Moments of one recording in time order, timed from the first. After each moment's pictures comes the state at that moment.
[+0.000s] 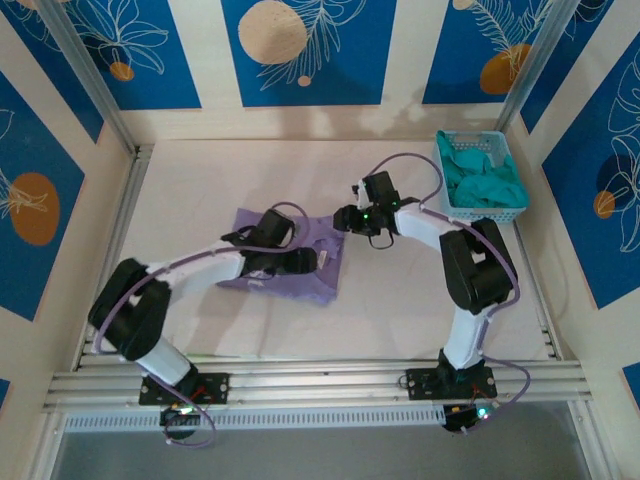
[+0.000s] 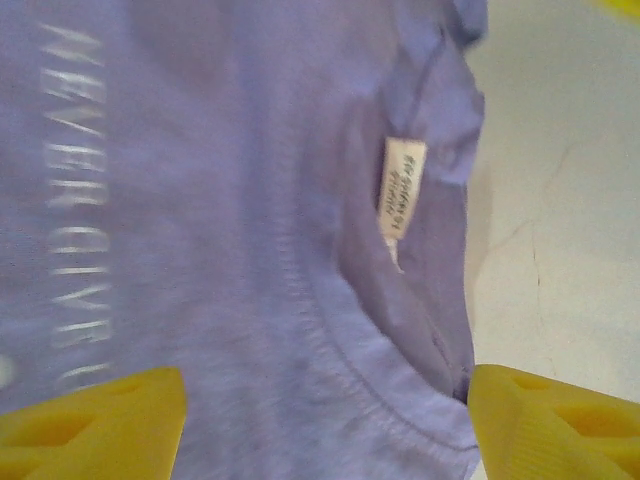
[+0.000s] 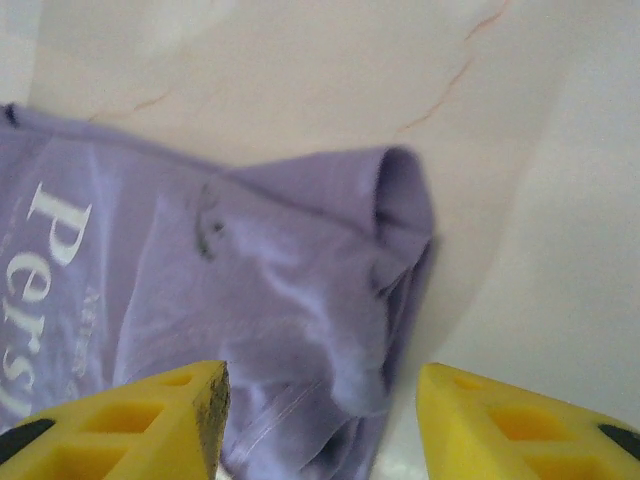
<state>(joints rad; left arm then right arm) -0.70 1.63 0.96 -0.30 0.22 -0.62 0.38 1.87 1.21 -0.31 -0.33 0.46</state>
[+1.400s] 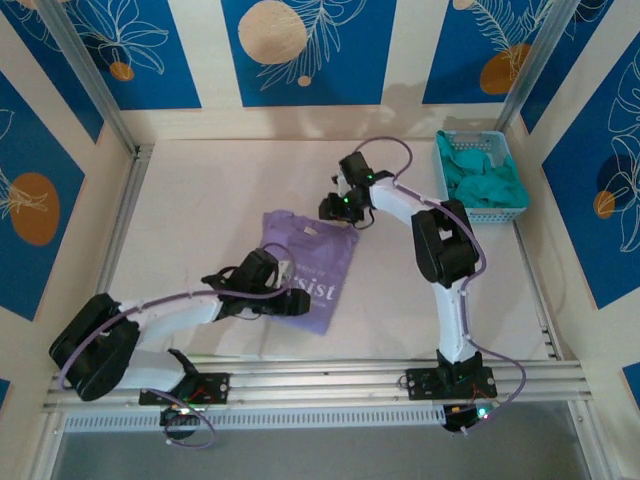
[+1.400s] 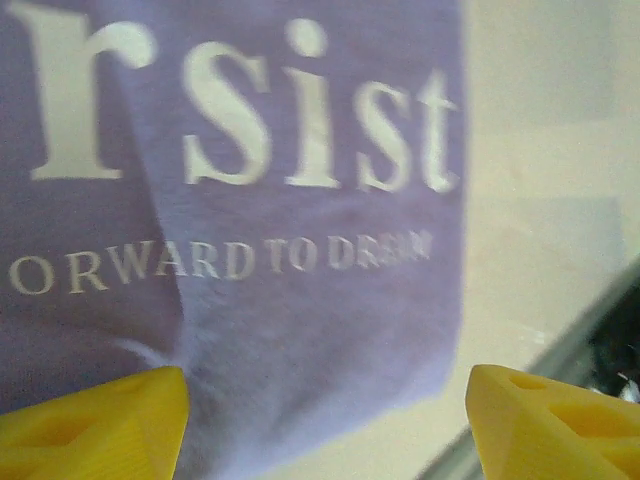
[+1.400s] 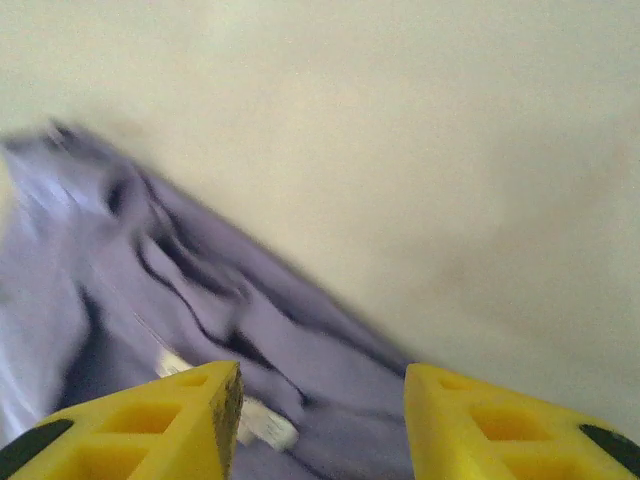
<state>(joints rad) -0.77 1.29 0.58 -0.20 0.36 -0.68 0.44 2.16 1.68 -0.60 -0.34 0.39</state>
